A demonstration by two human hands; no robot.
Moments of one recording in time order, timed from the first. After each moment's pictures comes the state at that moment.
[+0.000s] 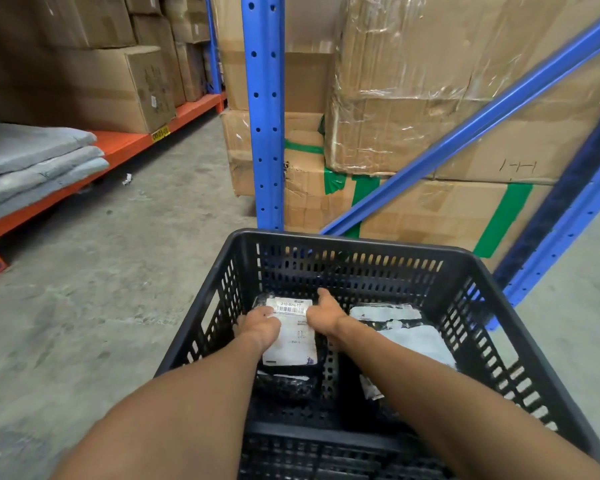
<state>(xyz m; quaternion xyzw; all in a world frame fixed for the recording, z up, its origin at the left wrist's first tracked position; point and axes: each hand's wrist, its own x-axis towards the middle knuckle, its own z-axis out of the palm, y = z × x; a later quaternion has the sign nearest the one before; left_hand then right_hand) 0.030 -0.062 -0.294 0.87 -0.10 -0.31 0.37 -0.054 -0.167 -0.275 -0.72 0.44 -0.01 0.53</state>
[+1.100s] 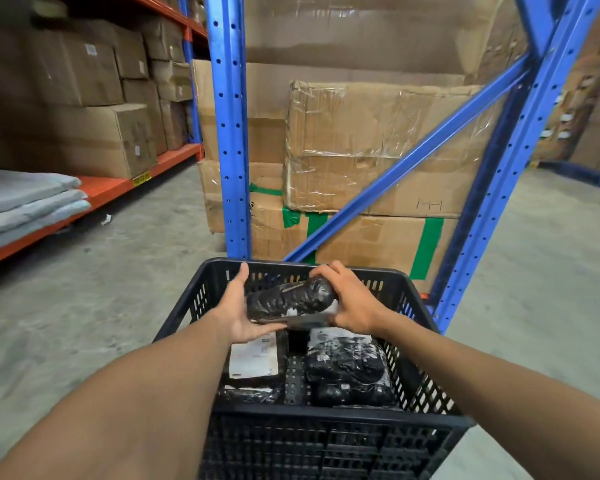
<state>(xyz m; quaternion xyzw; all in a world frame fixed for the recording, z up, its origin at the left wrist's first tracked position) -0.008 -0.060 -0.190 0.47 -0.01 -0.59 0.65 -0.190 -0.198 -0.163 -0.96 0.15 -0.16 0.18</state>
